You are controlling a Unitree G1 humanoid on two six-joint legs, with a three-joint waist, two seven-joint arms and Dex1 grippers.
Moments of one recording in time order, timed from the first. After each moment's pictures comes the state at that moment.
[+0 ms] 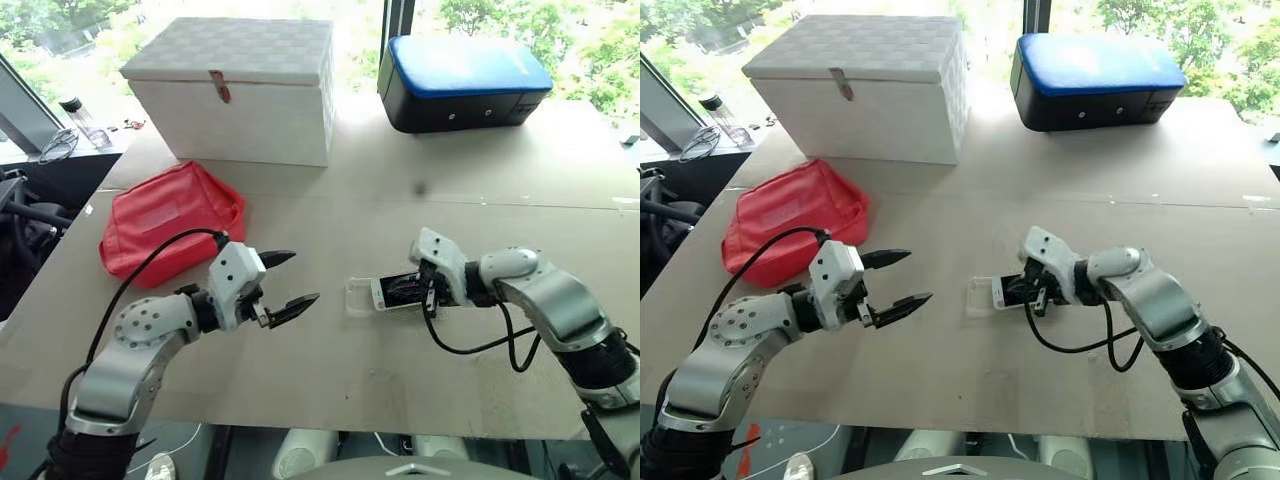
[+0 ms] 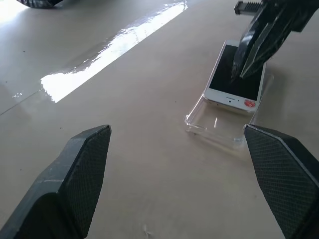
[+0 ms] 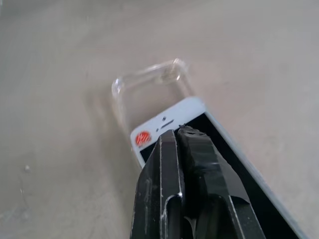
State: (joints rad) left arm 0.01 0.70 0.09 -0.45 -0.43 0.36 -0.86; right arm -0.51 -0.61 0.22 -0.43 0.33 1.00 0.97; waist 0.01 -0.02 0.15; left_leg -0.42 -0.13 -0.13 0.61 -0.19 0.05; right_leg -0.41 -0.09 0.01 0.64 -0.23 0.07
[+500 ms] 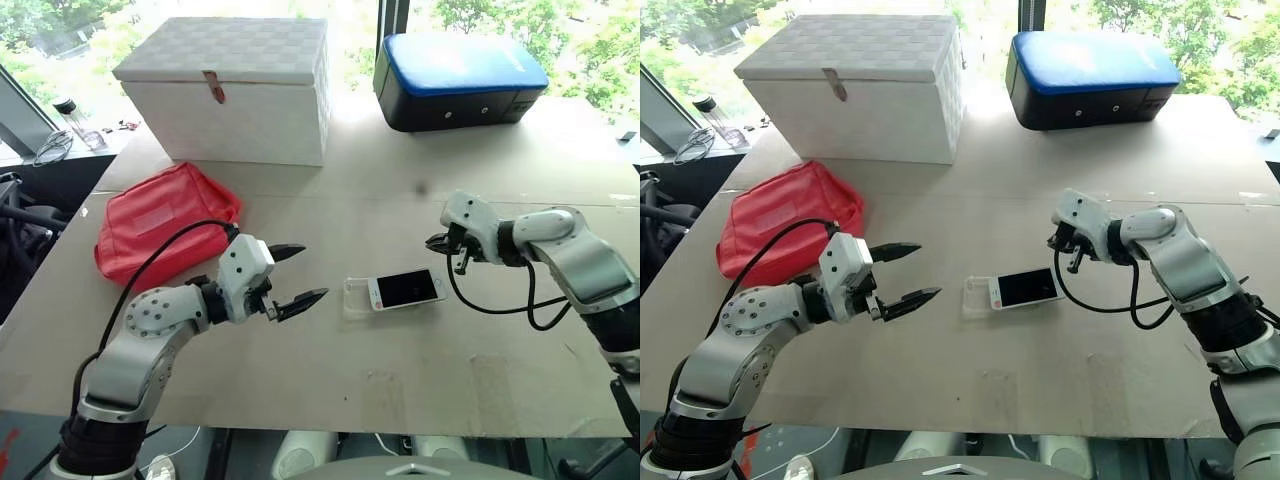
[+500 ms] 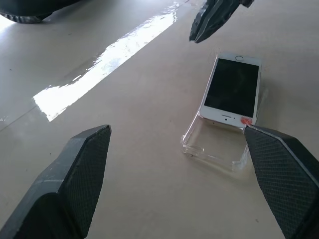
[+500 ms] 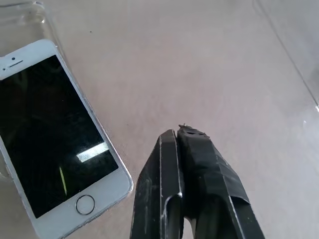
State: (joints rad) left arm -0.04 0.70 0.06 -0.44 -0.43 0.36 -0.87; right arm -0.68 -0.75 0.39 -0.01 0.11 0.58 1.04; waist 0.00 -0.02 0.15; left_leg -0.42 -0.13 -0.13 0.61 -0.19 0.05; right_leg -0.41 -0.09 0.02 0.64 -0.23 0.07
